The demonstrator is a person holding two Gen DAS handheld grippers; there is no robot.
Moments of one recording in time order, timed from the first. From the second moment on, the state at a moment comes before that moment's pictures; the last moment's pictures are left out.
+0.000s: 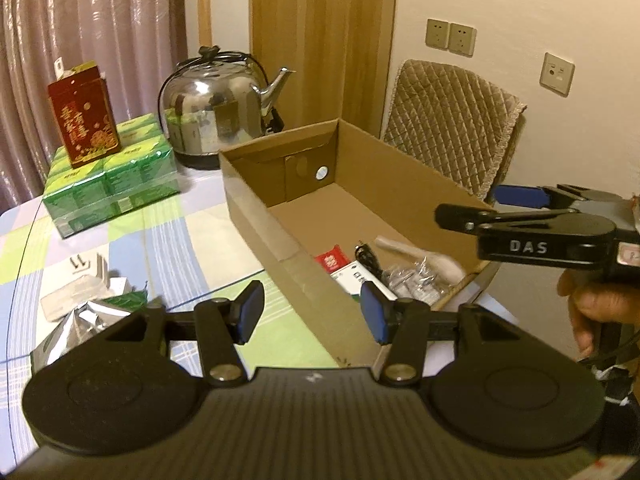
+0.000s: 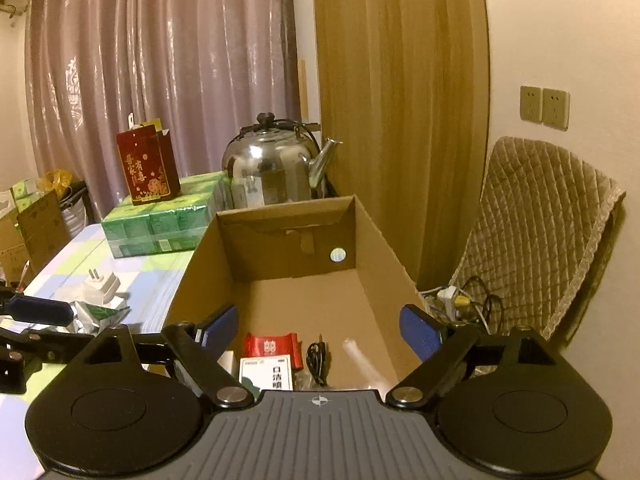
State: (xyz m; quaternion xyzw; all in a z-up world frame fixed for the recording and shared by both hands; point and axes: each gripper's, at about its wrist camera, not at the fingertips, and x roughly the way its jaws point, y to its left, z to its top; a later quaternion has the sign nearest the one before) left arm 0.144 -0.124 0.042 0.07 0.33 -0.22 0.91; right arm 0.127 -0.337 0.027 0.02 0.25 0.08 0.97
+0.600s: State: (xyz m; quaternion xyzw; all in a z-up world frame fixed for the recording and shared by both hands) left arm 0.114 -0.058 0.035 0.05 0.34 -0.16 0.92; right arm 0.096 -0.300 0.037 0.02 0.24 0.11 0.96
